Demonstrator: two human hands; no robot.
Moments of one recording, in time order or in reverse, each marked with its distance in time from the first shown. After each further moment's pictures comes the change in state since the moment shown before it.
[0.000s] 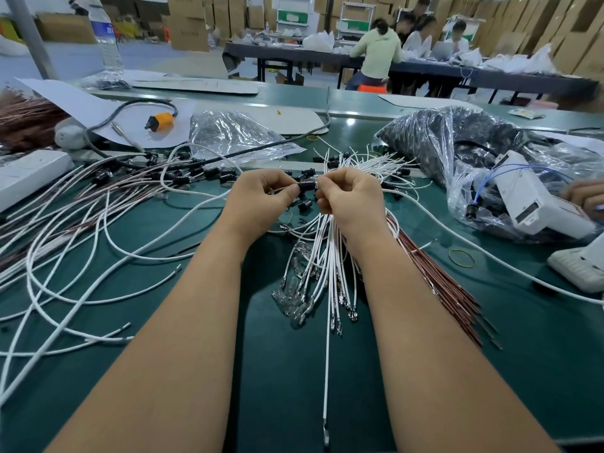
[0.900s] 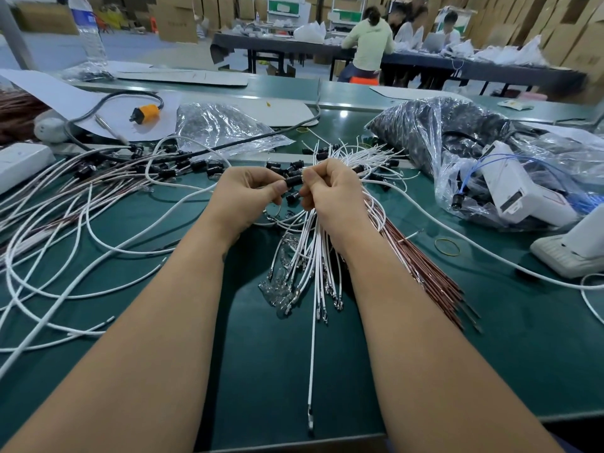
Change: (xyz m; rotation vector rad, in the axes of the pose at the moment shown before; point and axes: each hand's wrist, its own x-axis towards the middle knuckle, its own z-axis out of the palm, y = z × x) left_hand -0.007 0.008 0.002 -0.123 -0.025 -0.086; right_hand -0.007 0.003 0.000 -0.049 -0.061 -0.017
